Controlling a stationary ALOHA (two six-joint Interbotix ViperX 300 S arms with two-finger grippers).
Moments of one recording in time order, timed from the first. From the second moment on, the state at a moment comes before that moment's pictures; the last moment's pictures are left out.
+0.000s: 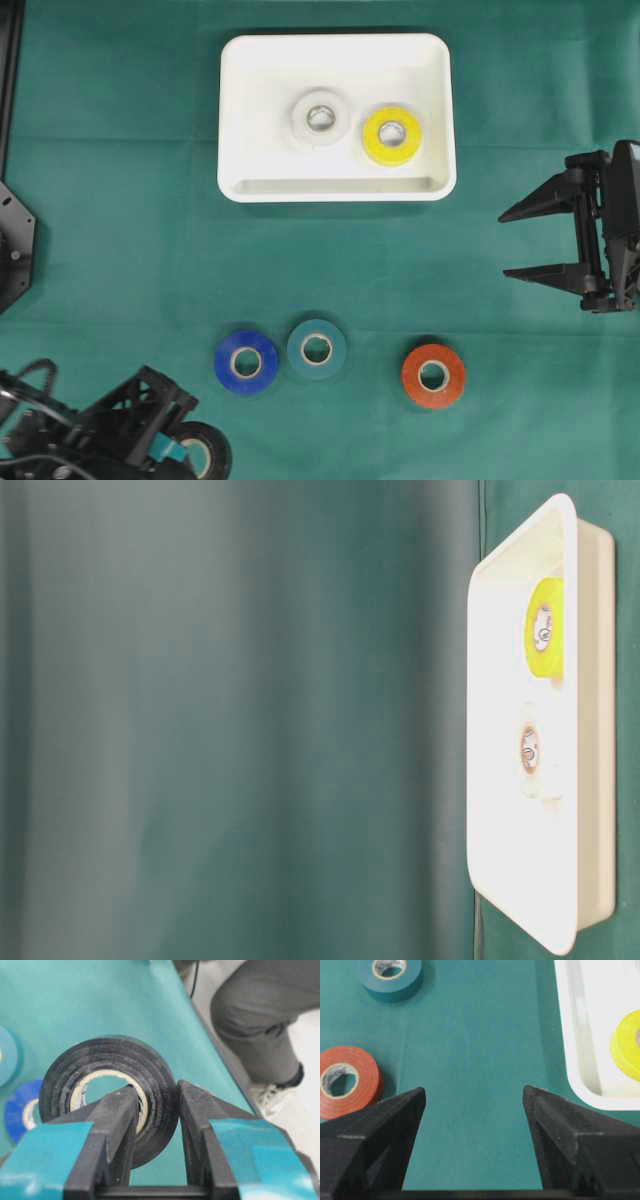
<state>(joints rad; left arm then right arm) -0.62 -0.20 0.38 0.01 0.74 -0.07 0.07 -0.74 1.18 -0.27 0.11 0.48</state>
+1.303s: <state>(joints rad) -0.62 -0.25 0.28 0.01 0.87 -0.07 0.07 -0.74 1.18 -0.27 0.11 0.47</state>
